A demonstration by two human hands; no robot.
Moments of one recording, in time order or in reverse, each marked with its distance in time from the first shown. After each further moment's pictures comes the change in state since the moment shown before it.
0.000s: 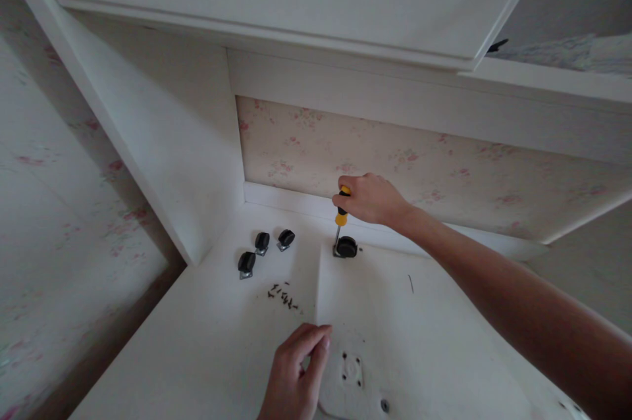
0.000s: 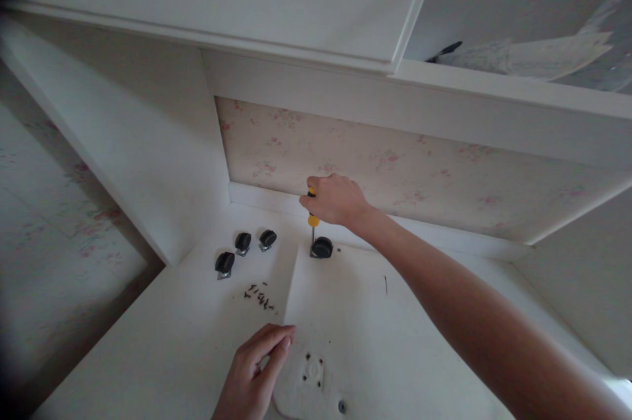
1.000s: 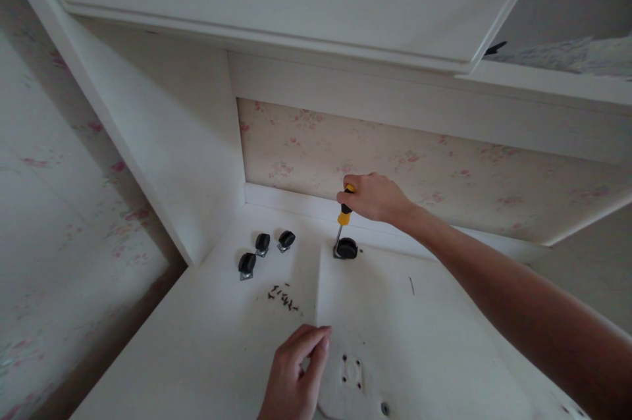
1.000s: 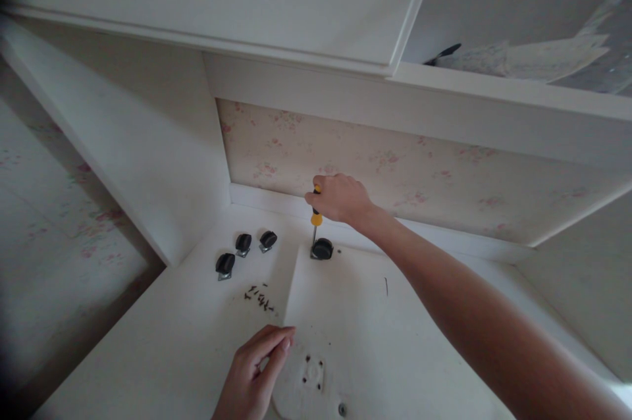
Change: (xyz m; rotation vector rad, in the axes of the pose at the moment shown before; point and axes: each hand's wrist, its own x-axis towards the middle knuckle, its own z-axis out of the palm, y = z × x) left_hand 0.001 0.005 0.000 0.006 0.020 -0.008; right_hand 0.003 0.006 -0.003 0.034 -0.025 0.057
